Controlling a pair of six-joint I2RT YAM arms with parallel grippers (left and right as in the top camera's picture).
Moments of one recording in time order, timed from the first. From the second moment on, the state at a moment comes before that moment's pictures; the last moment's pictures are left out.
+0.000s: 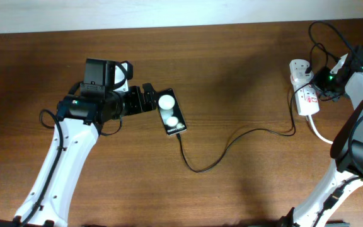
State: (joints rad) left arm -0.18 1.48 1.29 -0.79 0.32 -0.36; right arm -0.46 2.19 1.61 -0.58 -0.26 0.27
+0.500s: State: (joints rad) left arm -0.18 1.48 1.29 -0.78 0.32 -0.36; right arm -0.44 2.18 1.61 -0.62 -0.24 0.27
